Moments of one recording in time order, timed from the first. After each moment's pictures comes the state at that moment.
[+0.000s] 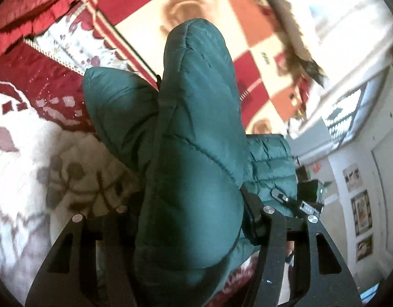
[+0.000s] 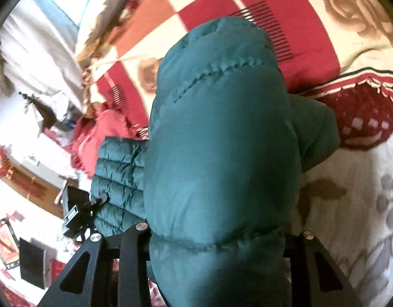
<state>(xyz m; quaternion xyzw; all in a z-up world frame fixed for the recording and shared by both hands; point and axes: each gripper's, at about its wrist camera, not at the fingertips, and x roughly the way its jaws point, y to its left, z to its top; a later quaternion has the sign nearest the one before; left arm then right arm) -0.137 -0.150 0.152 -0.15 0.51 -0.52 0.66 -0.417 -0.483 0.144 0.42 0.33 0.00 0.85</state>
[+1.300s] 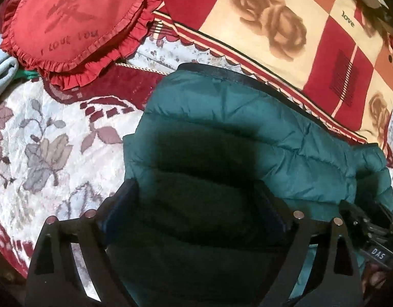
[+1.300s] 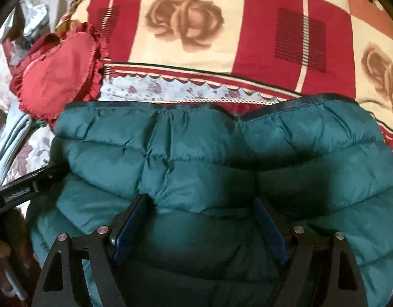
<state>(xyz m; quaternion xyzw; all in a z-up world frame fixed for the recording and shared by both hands) -0.160 -0.153 0.094 0.06 0.47 -0.25 0.85 -0.315 -0.351 0.087 0.18 0.43 -0.15 0.87</state>
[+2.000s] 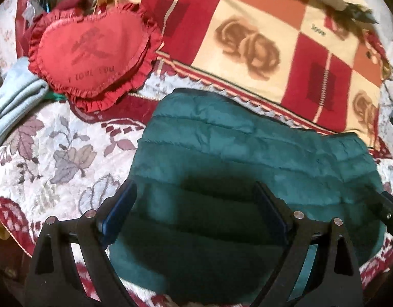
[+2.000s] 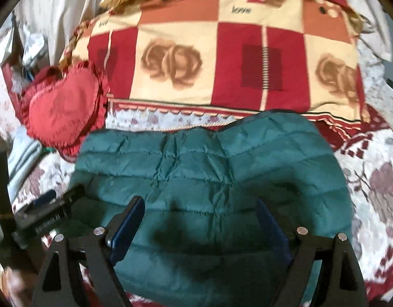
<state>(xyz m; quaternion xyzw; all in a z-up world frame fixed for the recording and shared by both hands) -0.260 -0.128 0.144 0.07 0.37 -0.25 0.89 -0.413 -0.305 0.164 0.20 0.34 -0.23 0.89</state>
